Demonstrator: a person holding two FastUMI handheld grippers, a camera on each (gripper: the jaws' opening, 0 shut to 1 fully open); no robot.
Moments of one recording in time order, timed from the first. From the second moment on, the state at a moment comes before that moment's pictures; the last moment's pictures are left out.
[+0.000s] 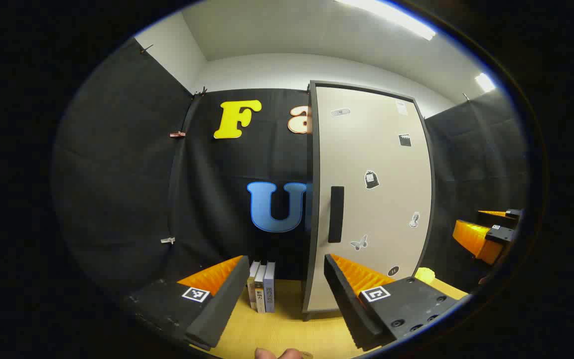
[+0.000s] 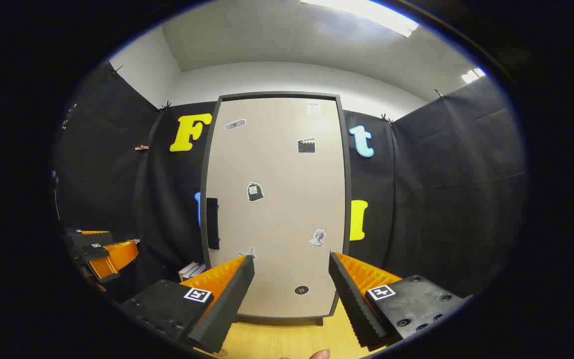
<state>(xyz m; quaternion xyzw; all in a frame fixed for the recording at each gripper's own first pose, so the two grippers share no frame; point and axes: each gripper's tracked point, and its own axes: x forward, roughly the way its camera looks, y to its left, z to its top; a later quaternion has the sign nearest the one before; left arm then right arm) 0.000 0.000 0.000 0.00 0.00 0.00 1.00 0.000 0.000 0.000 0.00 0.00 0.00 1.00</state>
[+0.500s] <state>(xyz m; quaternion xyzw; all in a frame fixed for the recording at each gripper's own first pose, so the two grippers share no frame) -0.008 -0.004 0.012 0.02 -0.01 0.01 1.00 0.001 -0.002 -0.003 0.00 0.01 0.00 1.00</state>
